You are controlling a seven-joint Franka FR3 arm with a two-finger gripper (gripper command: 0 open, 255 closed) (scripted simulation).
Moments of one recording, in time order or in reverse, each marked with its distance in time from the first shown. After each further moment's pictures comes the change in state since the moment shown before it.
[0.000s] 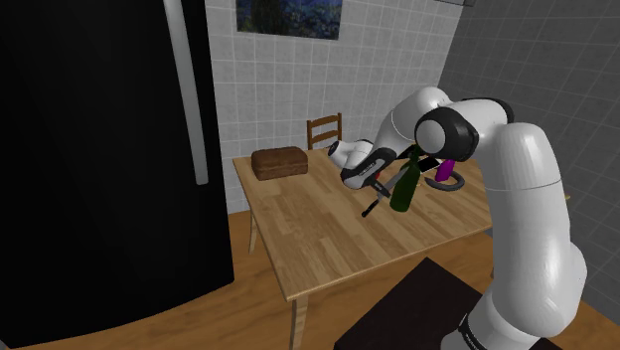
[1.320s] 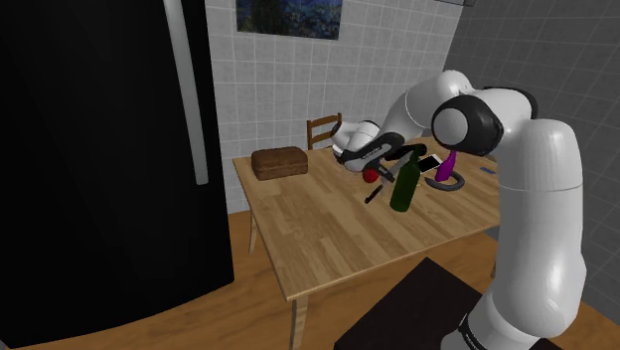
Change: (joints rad) arm 0.016 -0.127 -0.004 0.007 0.007 -0.104 -0.087
